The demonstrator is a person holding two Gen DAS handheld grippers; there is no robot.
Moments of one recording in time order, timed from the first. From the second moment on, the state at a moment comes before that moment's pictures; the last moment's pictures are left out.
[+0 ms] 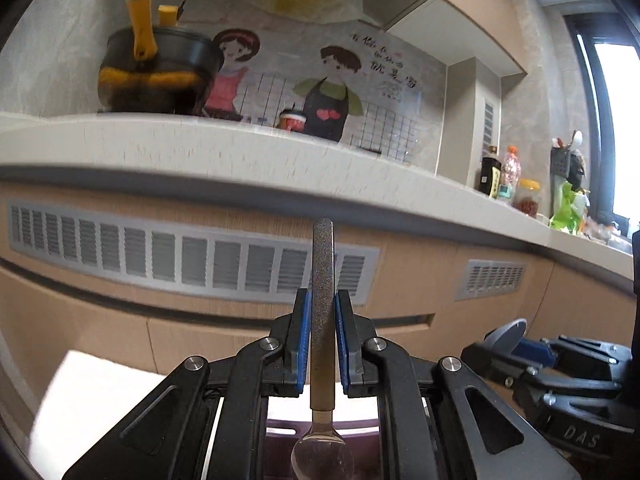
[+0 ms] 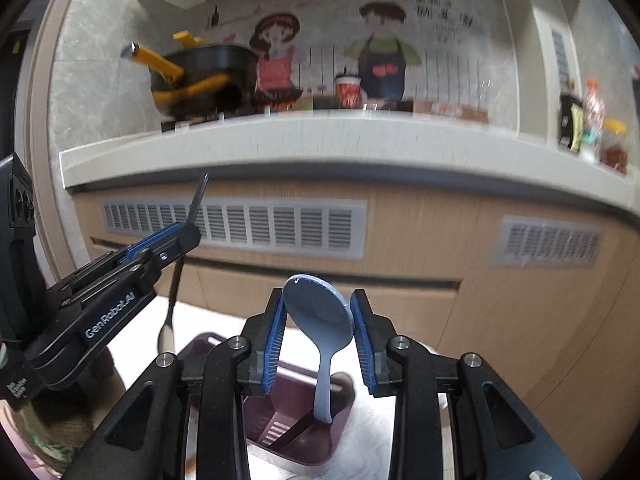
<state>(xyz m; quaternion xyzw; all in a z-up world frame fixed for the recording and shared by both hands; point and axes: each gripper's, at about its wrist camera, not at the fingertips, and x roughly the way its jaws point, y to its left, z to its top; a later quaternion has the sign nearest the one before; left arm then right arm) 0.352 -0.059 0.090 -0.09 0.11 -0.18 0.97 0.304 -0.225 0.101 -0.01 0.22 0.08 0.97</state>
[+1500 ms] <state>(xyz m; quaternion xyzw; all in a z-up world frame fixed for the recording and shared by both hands) 0.151 0.053 -0.037 0.00 0.41 -0.07 0.91 0.154 -0.160 -0.034 -0.07 0.42 0.13 0.89</state>
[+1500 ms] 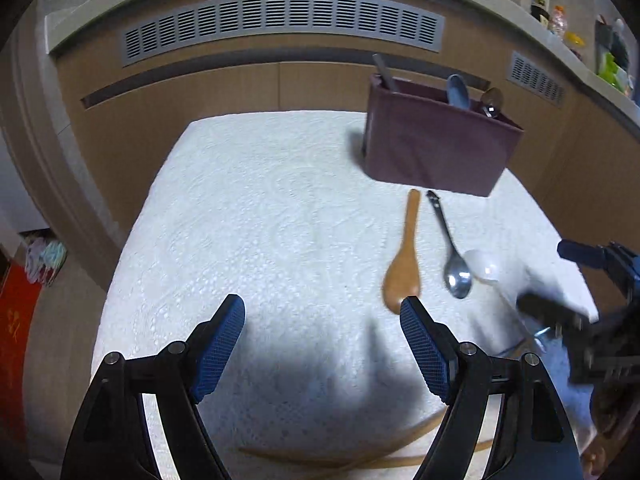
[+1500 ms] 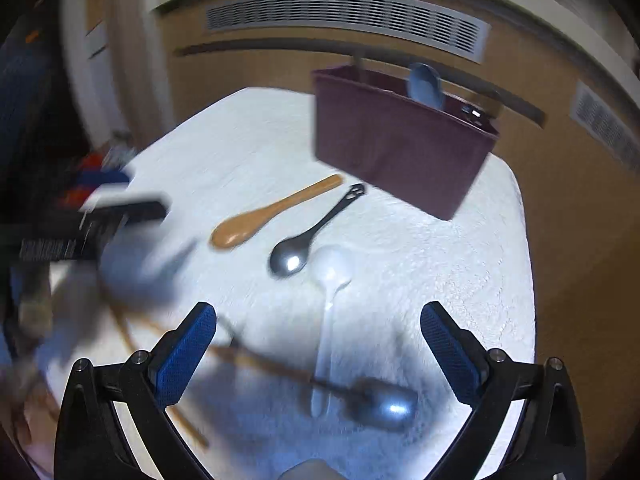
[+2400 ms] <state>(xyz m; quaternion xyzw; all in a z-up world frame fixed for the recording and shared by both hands) 0.175 0.014 -0.036 0.05 0.42 -0.09 0.90 0.204 -0.156 -0.065 -0.08 0.49 0.11 0.86</state>
